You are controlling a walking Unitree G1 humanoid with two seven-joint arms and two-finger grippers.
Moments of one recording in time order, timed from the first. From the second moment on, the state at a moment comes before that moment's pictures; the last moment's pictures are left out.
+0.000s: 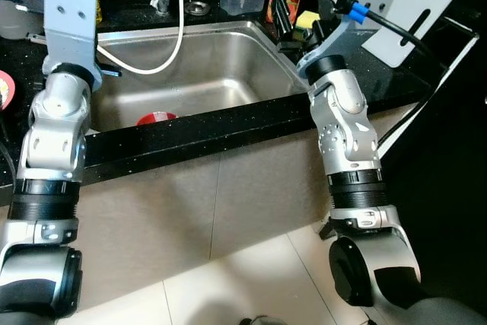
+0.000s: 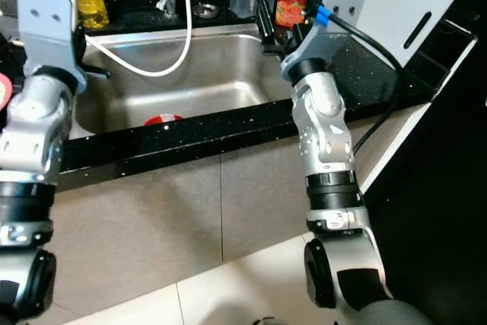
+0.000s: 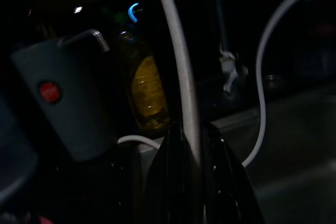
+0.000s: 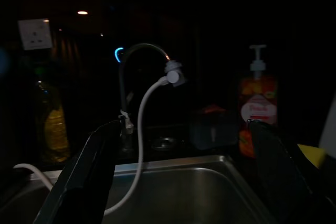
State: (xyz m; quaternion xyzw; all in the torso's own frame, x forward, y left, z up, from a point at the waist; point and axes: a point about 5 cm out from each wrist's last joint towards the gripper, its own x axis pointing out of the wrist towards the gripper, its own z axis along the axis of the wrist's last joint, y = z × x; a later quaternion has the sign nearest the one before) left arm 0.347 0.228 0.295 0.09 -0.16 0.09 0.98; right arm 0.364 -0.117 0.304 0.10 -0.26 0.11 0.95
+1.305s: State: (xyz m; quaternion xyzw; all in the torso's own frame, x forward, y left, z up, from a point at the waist) left arm 0.362 0.193 0.361 0.24 -0.25 -0.02 0.94; right arm 0.366 -0.145 0.303 0.08 -0.28 0.05 0.95
